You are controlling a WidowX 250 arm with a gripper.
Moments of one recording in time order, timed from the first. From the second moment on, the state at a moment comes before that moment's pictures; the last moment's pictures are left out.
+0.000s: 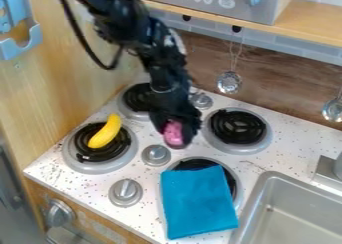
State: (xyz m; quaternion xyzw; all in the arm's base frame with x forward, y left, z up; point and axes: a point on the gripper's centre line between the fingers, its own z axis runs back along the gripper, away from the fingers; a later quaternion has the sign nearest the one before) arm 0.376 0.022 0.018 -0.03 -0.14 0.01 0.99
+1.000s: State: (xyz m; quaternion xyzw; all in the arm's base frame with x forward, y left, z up) arm 0.279 0.113 0.006 0.00 -0.03 0.06 1.00
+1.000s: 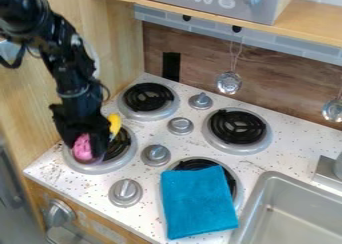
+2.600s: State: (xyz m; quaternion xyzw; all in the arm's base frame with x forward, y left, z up) arm 0.319 0.088 -0.035 -0.01 0.02 0.03 1.00
